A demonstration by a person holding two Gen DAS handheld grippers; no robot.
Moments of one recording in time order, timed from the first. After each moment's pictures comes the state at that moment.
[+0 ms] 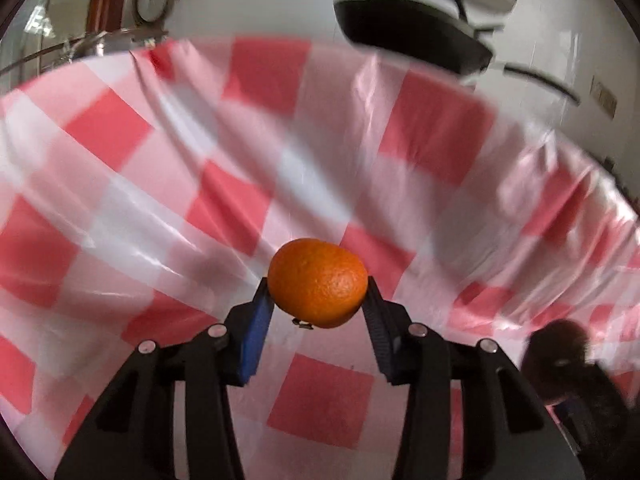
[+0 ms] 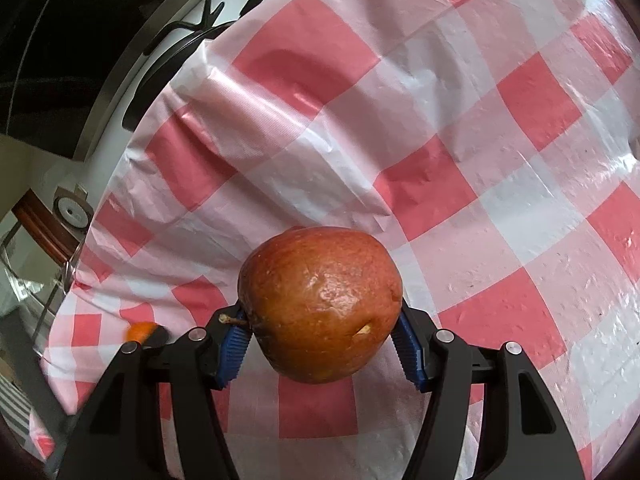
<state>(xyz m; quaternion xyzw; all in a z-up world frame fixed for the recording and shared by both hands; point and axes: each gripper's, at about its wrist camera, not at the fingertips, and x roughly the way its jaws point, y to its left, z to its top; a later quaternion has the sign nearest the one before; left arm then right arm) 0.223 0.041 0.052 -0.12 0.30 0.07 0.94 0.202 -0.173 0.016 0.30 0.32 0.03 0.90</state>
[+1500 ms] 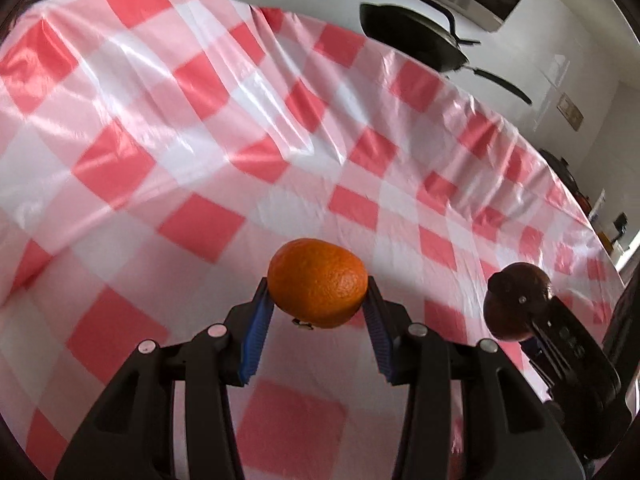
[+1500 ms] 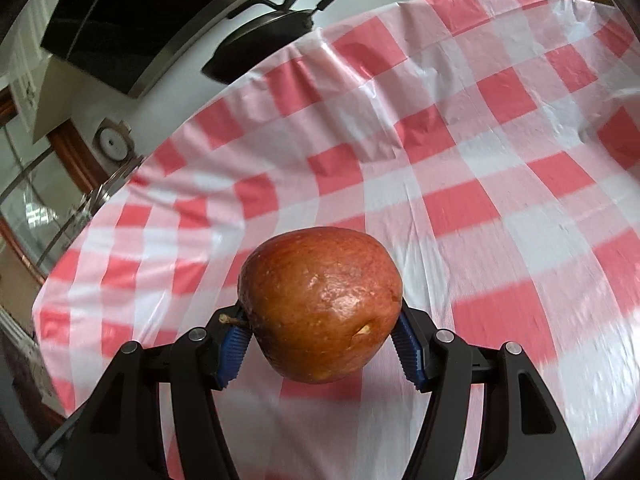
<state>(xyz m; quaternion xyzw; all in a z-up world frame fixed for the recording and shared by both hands) 0.028 0.072 0.035 -0.19 0.35 0.01 0.92 0.061 -0.148 0.024 0.22 0.33 0.10 0.91</state>
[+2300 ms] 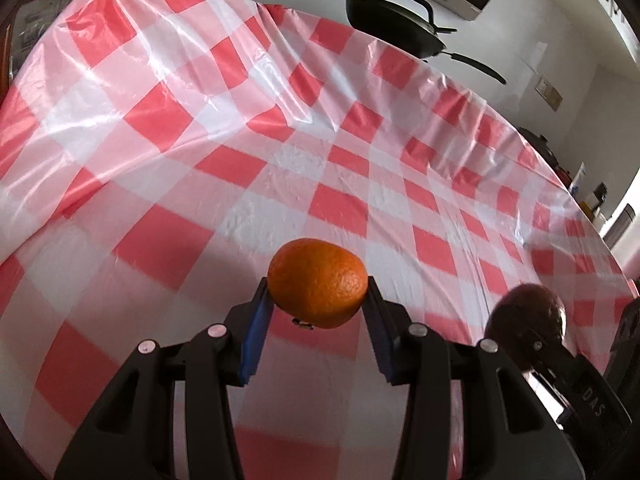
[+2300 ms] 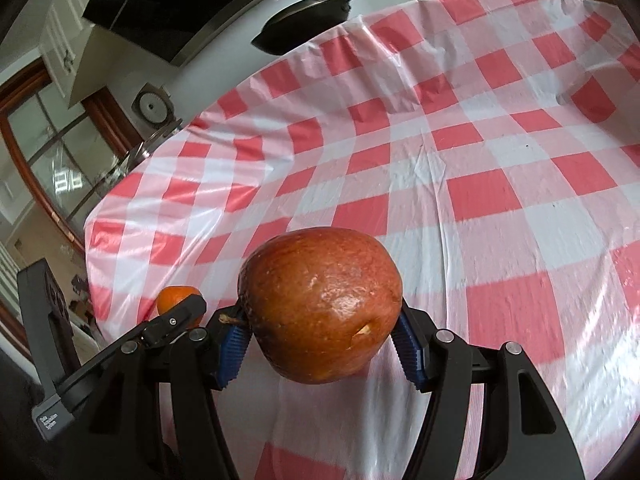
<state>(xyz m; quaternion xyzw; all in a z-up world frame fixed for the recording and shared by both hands) -0.053 0.078 0.028 -0.18 0.35 -0.02 0.92 -0.047 -0.135 0.025 0.19 0.35 0.16 0.90</state>
